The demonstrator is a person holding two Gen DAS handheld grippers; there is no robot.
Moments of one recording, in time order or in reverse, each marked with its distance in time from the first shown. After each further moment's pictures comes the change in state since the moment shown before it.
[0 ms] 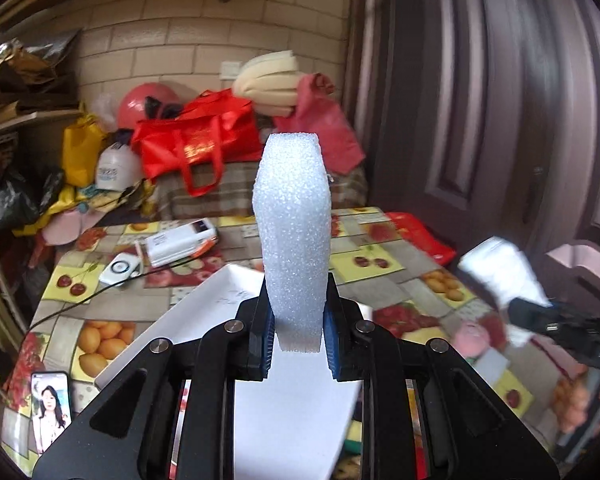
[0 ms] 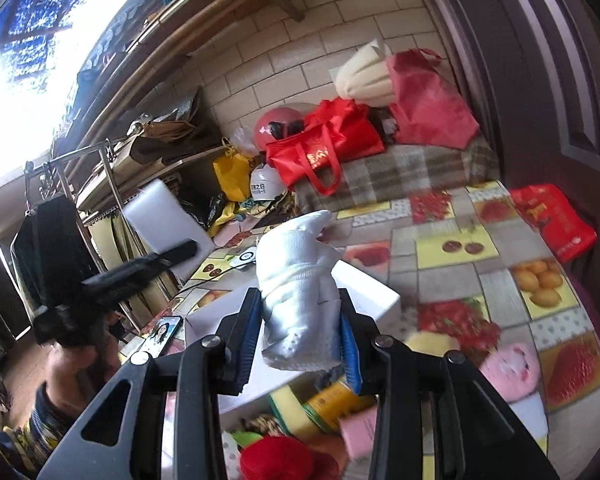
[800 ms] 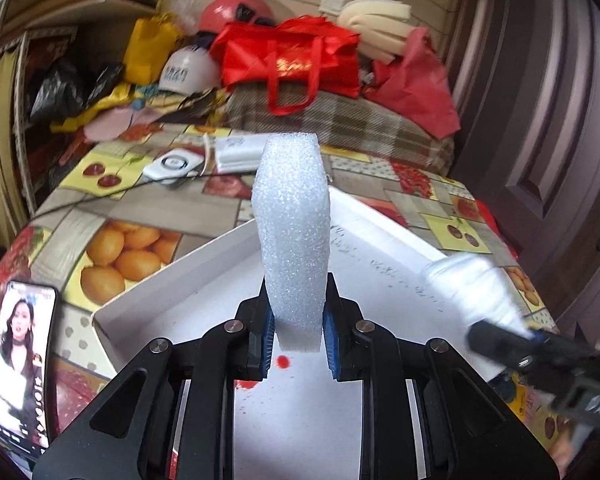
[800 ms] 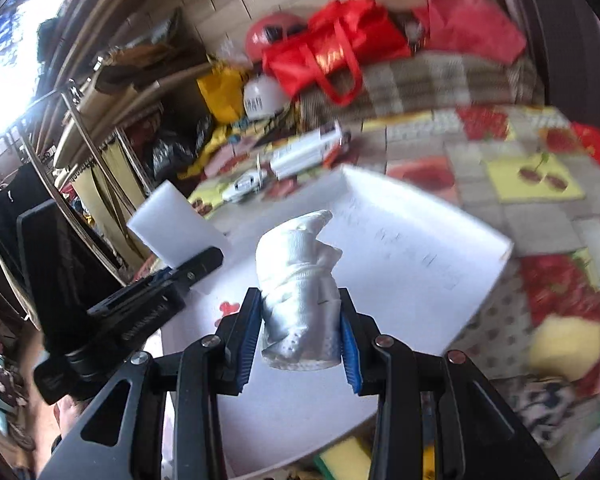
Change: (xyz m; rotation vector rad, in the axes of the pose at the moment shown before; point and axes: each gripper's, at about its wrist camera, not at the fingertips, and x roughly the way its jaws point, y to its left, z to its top) left arm 0.081 0.094 -0.068 -0.253 0.167 0.166; right arm 0.158 0.029 -0.030 0.058 0.306 0.007
